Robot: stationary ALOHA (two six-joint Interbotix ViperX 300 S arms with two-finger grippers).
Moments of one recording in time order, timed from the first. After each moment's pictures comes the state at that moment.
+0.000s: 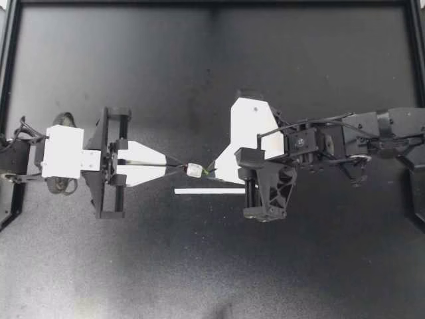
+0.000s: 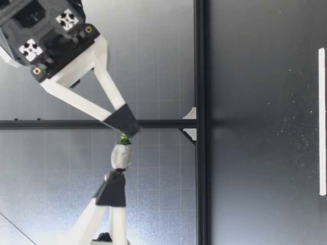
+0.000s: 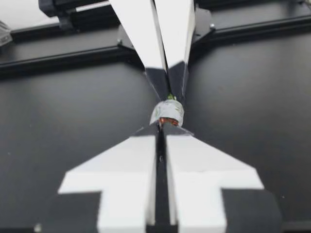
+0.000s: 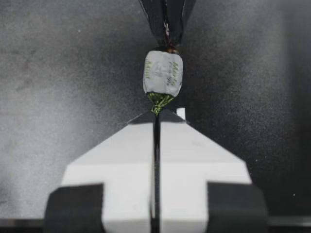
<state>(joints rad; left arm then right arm) -0.01 -0.26 1.01 -0.03 -0.59 0.19 -0.01 -0.12 0.51 0.00 0.31 0.05</state>
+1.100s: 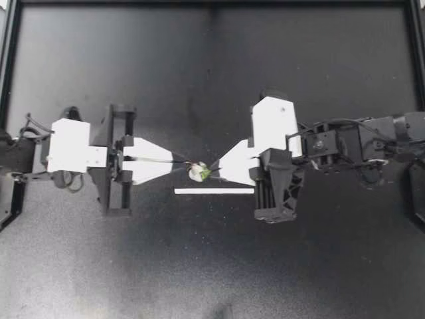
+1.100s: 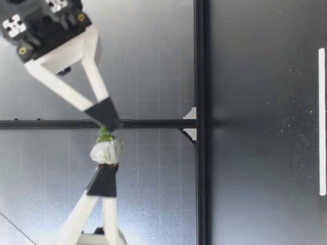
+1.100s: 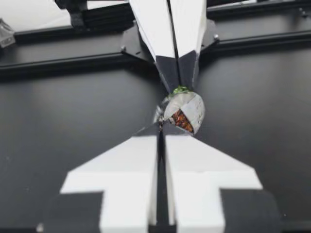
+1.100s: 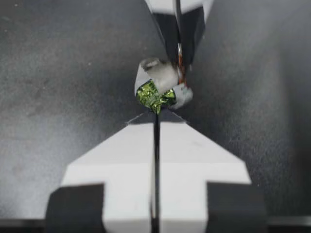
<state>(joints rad) -0.01 -0.25 0.98 -0.04 -0.59 0.17 0.00 -0.17 0.61 -0.01 0.13 0.06</state>
